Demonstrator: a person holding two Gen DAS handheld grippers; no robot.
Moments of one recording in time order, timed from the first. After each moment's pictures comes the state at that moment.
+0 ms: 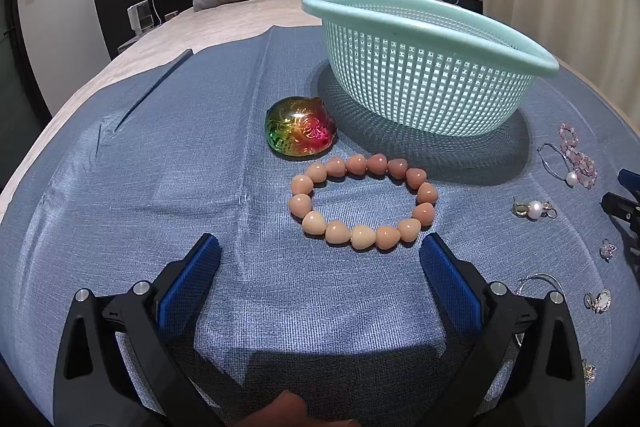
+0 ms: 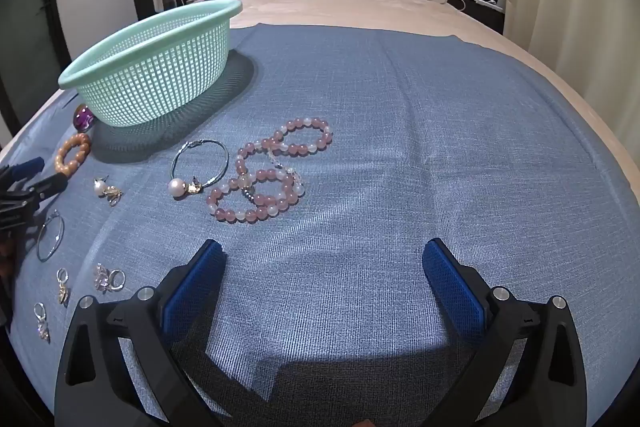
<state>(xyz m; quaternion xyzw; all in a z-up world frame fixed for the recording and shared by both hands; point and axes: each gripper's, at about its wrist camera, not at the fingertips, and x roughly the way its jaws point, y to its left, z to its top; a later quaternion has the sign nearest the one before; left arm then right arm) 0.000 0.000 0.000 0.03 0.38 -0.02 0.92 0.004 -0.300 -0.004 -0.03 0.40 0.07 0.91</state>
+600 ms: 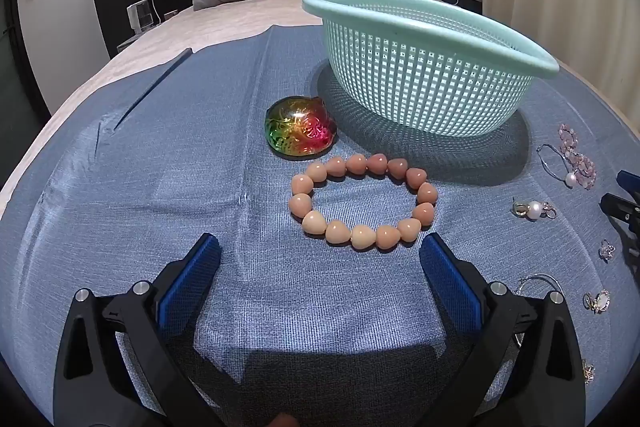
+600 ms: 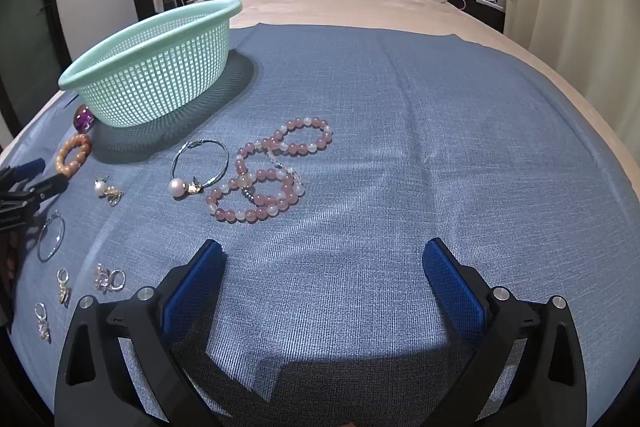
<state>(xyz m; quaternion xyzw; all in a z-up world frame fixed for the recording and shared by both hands) 0.000 0.002 -0.001 0.03 0.38 -0.02 0.92 0.005 -0.301 -0.005 -0.02 0.40 0.07 0.91</state>
